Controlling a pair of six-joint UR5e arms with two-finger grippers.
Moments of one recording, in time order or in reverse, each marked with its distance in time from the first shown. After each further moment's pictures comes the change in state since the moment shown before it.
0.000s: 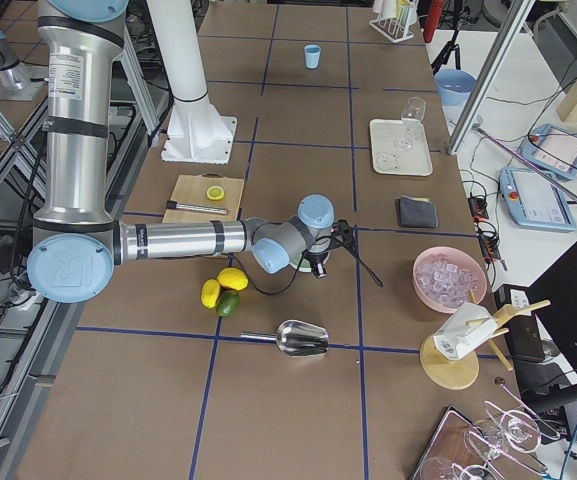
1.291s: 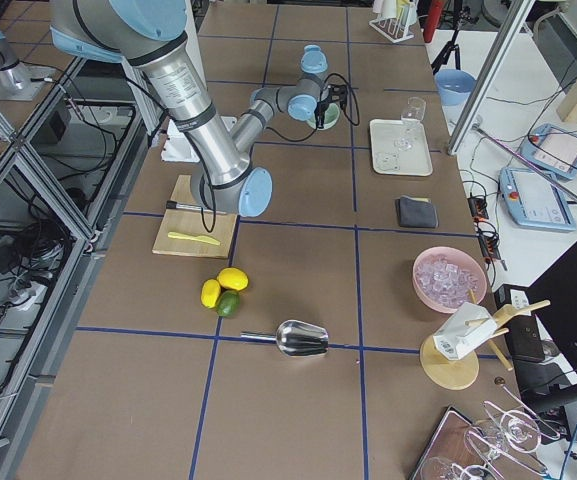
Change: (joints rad) left arm 0.000 0.001 0.005 -0.042 -0.007 -0.001; right arm -0.565 0.855 -0.151 -0.293 -0.448 0.874
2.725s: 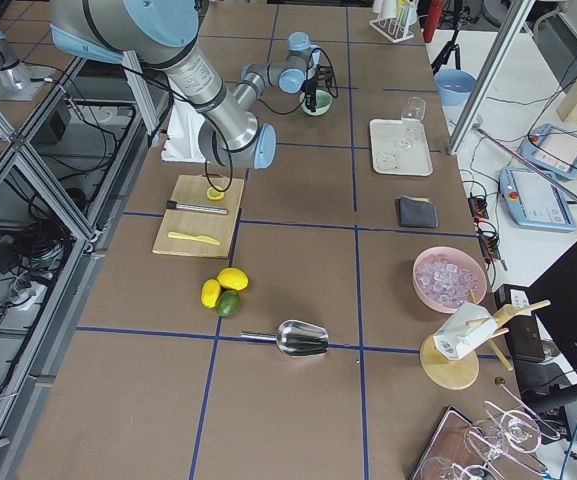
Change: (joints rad) left arm 0.000 0.002 0.000 0.000 0.000 0.000; right arm -0.105 0.267 -0.283 -0.029 -0.158 0.095
